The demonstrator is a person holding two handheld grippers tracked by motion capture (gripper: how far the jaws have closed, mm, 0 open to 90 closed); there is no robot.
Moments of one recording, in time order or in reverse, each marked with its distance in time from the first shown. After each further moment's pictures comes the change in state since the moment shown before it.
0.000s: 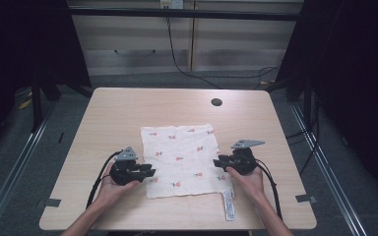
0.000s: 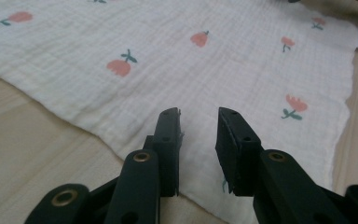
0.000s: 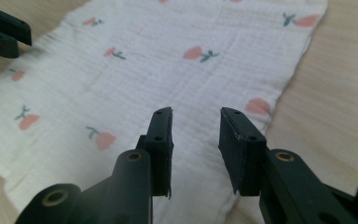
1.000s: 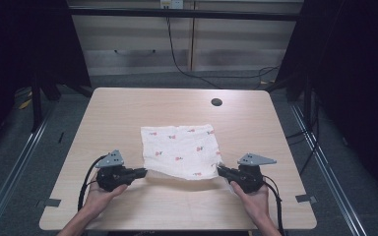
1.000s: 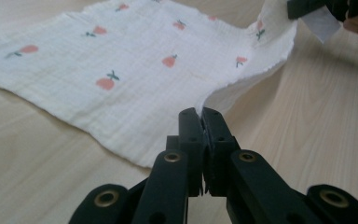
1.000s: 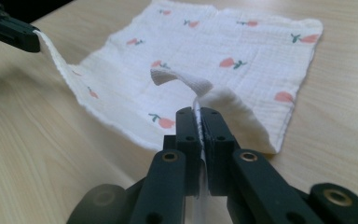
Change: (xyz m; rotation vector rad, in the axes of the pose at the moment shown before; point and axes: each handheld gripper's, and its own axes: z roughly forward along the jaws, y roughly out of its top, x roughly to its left) left arm -0.011 -0.008 -0.043 -0.103 -0.060 0.037; right arm 0.052 -0.019 -0.046 -0.124 -0.043 0.008
